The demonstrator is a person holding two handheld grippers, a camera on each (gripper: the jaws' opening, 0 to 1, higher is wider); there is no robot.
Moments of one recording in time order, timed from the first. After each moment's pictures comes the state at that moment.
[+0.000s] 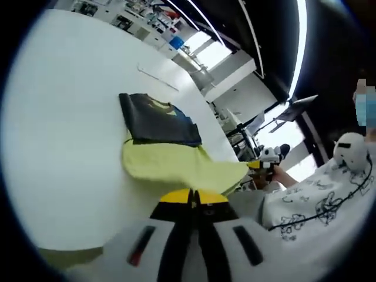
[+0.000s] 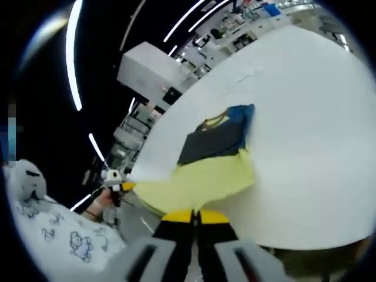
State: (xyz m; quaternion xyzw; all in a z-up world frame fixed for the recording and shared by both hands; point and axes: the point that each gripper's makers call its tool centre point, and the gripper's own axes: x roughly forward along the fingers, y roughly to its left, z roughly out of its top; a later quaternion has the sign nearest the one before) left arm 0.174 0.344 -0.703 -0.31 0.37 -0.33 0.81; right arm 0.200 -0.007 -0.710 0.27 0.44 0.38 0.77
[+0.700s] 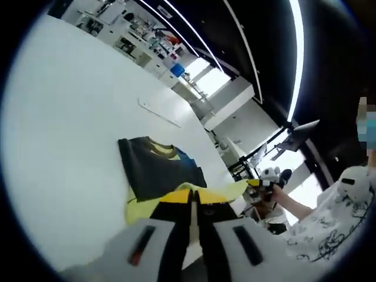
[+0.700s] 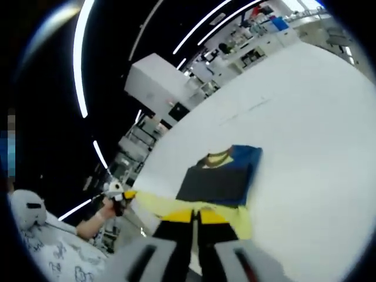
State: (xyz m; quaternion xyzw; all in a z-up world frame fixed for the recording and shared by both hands) left arm 0.278 0.363 -0.688 -0.34 0.28 -0.29 0.85; right arm 0.311 0.002 -0.689 0.28 0.37 0.39 0.80
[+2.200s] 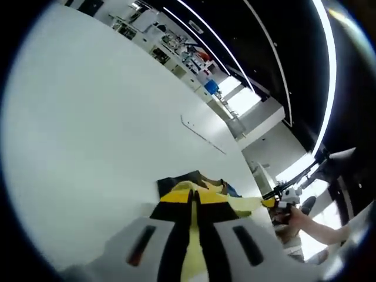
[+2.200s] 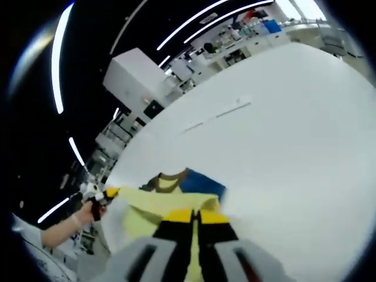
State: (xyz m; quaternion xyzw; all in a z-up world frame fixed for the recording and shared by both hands) left arm 0.405 0.381 -0.784 -0.36 0.28 -0.16 0.87; right arm 0.434 0.019 -0.786 0.22 0.41 0.32 0.82
